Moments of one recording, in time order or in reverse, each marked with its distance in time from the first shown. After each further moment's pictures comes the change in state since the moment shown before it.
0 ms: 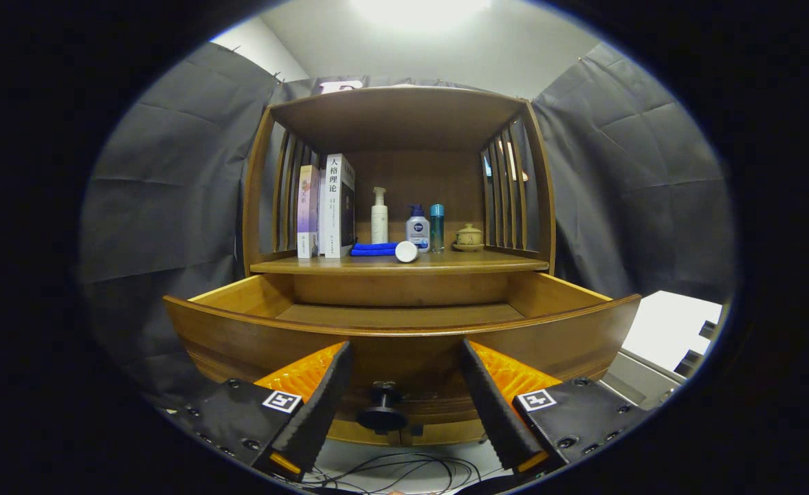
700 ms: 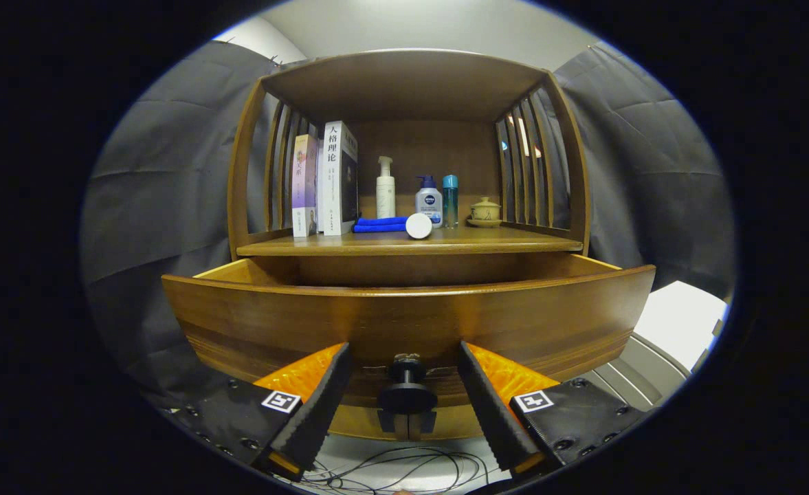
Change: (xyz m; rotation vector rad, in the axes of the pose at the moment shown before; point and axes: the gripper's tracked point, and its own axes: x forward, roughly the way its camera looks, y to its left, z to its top) arm 0.061 0.014 -0.013 0.003 0.094 0.017
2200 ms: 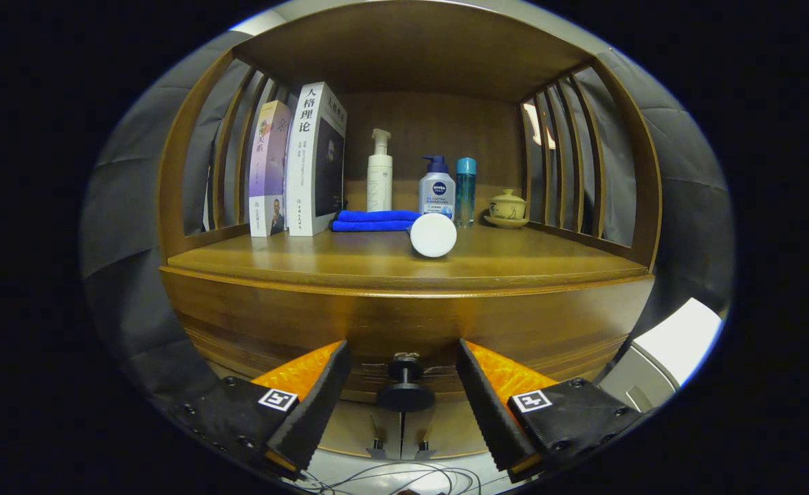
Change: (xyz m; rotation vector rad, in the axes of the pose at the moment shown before) arm 0.116 -0.004 0.029 -0.026 0.063 -0.036
